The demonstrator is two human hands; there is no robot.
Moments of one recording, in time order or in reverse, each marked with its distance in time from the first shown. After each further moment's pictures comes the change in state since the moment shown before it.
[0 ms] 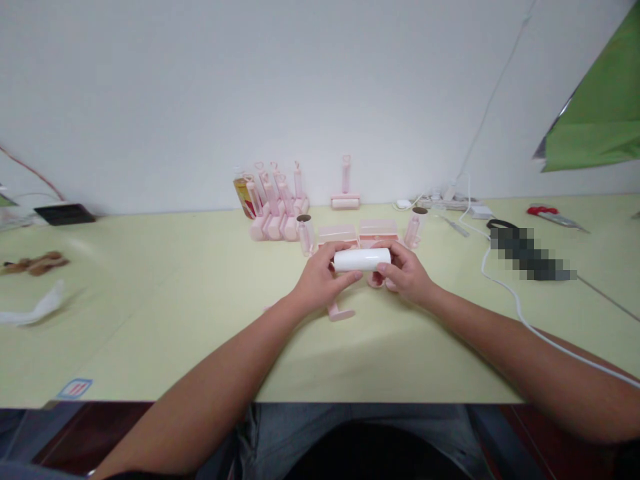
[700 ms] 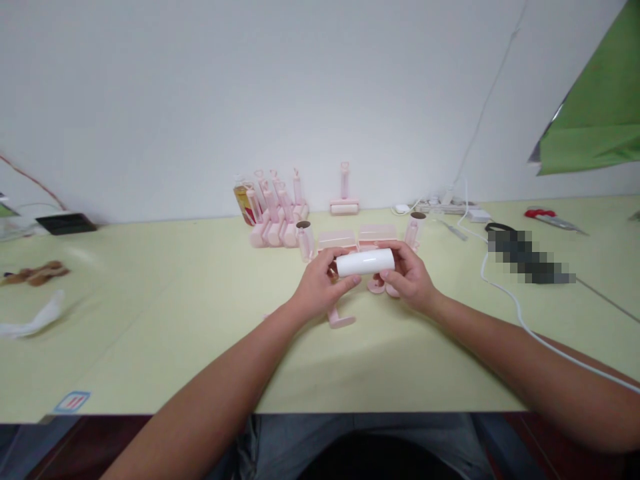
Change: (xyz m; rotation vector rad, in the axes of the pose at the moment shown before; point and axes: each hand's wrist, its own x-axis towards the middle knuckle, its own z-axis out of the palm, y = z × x) left_hand 0.000 0.000 -0.002 -0.037 -0.028 -0.050; right_hand -0.004 -0.011 0.004 -0.133 0.091 -0.093
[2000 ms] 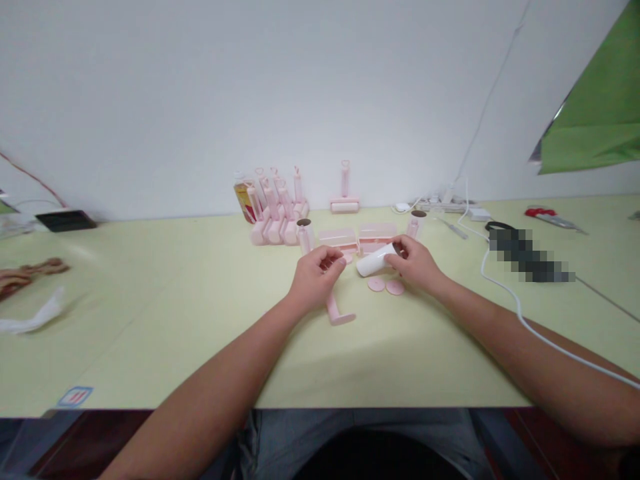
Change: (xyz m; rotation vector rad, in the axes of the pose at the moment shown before) left_hand 0.003 -0.009 -0.003 -0.078 0.098 -0.142; right_hand 0.025 0.024 -0.040 -0.693 0.173 0.153
